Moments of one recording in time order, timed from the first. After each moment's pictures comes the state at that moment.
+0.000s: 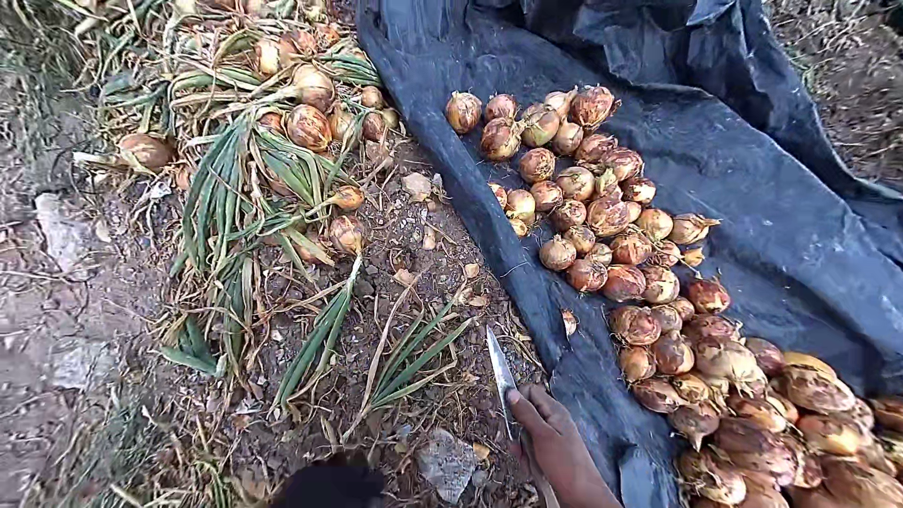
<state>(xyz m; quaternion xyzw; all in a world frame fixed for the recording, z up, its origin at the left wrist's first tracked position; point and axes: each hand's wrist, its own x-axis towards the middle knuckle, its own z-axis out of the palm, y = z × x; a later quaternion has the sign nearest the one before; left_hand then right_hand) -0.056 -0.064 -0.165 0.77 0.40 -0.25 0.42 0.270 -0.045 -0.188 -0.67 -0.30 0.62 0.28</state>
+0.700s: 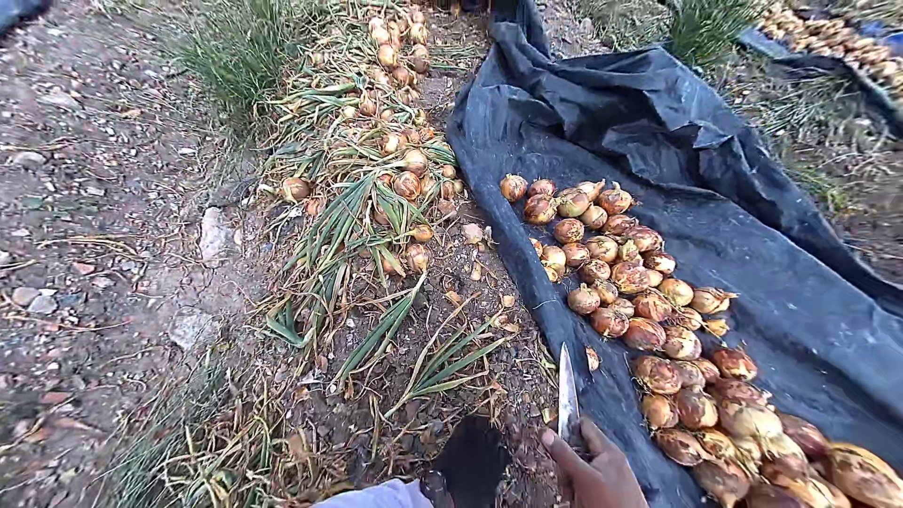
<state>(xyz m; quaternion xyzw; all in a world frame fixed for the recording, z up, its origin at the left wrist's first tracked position) 0.104 -0.104 -0.257 0.87 0.40 -0.10 0.27 0.275 -0.097 -0.131 -0.69 -0.39 0.54 0.29</state>
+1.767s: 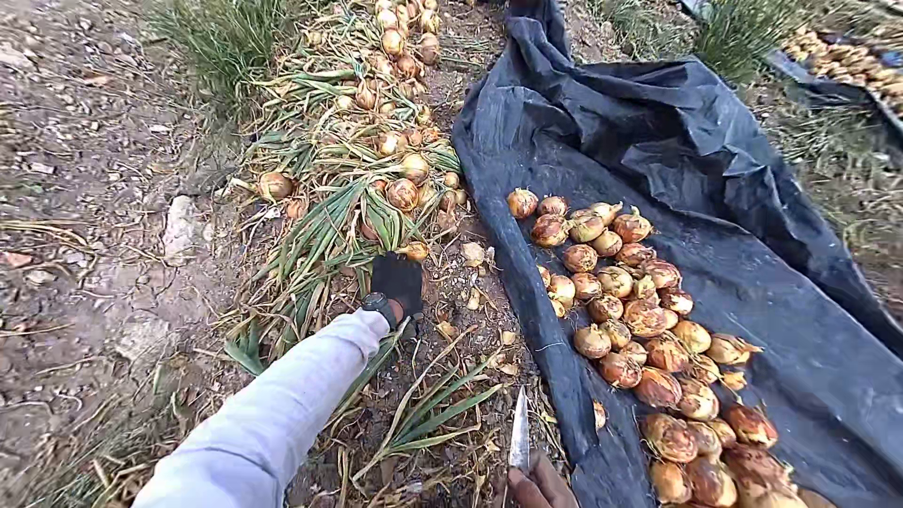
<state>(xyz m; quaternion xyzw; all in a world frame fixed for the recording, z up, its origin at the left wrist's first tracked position) -0.030 0.226 -0.232 0.69 0.70 -0.14 0.11 0.241 -0.042 -0.173 -0.59 -0.34 0.66 0.31</state>
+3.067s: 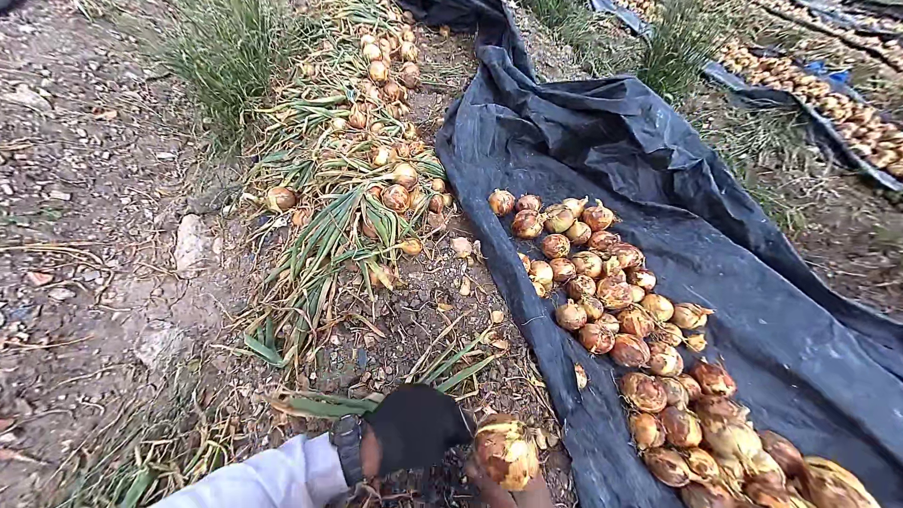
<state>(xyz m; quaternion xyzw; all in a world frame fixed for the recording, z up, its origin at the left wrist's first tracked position) 0.002 0.003 -0.148 0.86 0.38 -0.09 0.32 0.214 -0.096 -0.179 -0.61 -0.59 0.42 0.33</state>
